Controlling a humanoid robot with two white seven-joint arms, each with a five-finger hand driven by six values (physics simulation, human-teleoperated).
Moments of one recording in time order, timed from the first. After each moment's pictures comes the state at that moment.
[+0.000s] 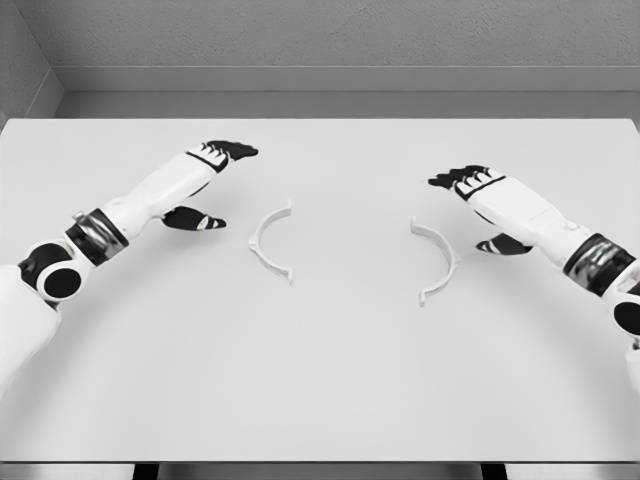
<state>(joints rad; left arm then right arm) -0.49 0.50 -0.50 -1.18 -0.47 -0.61 -0.06 -0.20 -0.44 0.03 -1.56 0.72 -0.51 0.46</state>
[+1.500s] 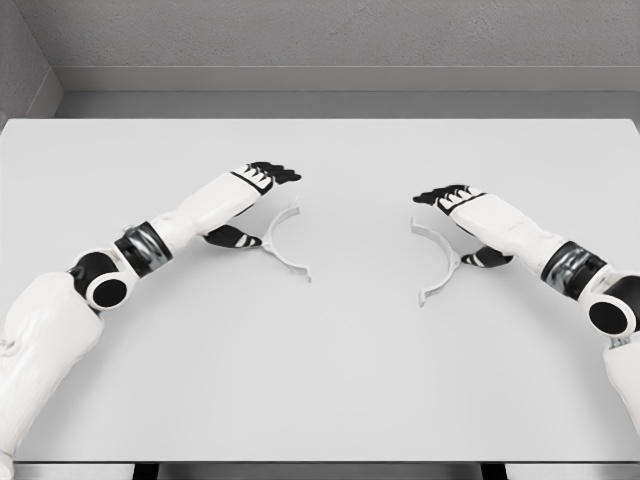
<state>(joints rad) -0.48 0.39 -0.52 -1.16 -0.60 -0.61 -0.06 -0.23 -0.41 0.09 -1.47 0.73 -0.51 0.46</state>
